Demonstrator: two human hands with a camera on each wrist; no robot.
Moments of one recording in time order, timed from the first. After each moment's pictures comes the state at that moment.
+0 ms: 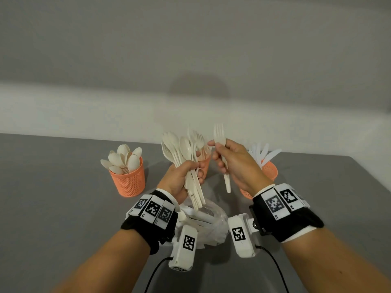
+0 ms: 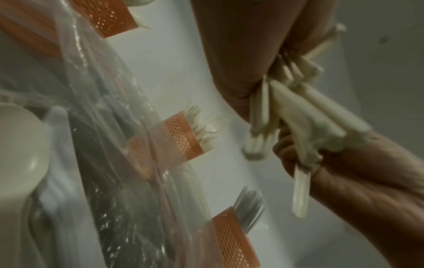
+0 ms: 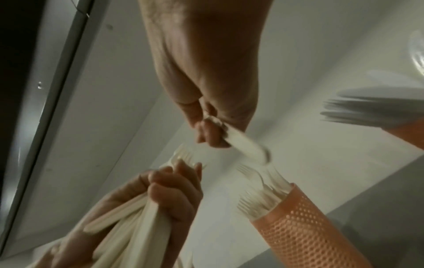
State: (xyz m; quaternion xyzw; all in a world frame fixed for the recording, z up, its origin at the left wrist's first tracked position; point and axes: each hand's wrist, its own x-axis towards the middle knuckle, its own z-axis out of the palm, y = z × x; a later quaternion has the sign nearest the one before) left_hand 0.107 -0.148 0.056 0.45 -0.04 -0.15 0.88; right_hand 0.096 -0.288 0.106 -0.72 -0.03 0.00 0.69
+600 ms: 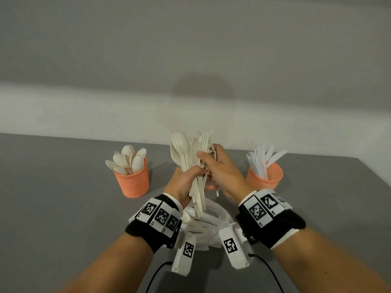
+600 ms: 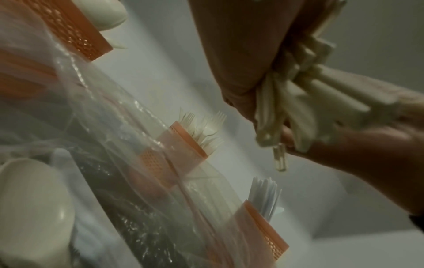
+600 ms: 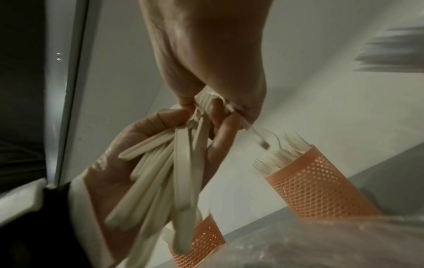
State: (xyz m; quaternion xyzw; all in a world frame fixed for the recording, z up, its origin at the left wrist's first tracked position) left_hand 0.094 -0.150 0.061 0.52 -0.04 -0.14 0.84; right_hand 0.100 -0.250 0.085 -0.74 0.00 0.00 0.67
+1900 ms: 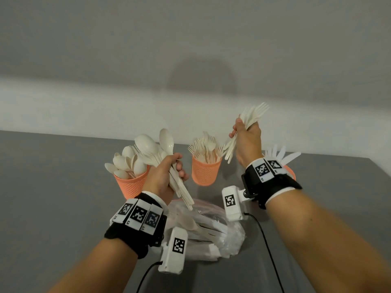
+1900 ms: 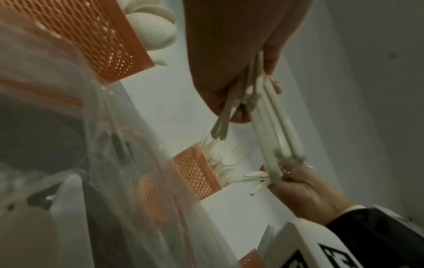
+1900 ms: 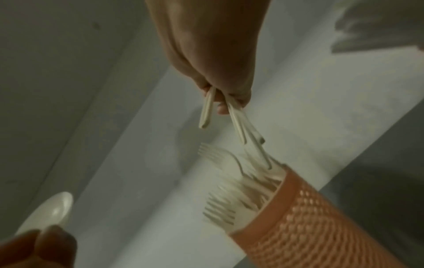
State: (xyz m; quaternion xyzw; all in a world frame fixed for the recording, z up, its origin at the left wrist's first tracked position) left_hand 0.139 -0.104 0.047 0.45 0.08 -0.07 0.89; right_hand 0.202 -0.285 0.088 -0.62 0.09 -0.23 0.74
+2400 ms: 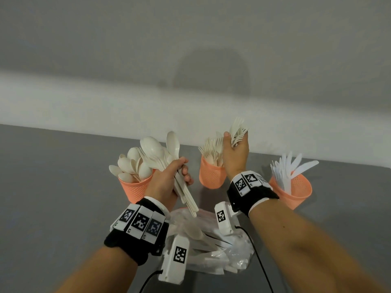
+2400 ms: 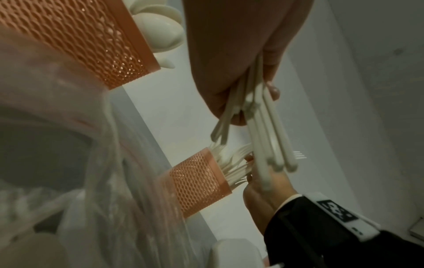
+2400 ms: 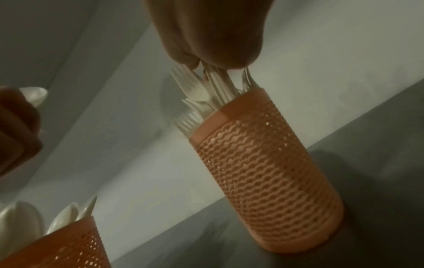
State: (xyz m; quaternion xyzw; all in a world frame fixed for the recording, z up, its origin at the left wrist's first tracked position) left_hand 0.151 -0.098 0.043 0.46 0.08 -0.07 0.88; right_hand 0.229 -0.248 0.035 -0.71 0.09 -0.25 0.65
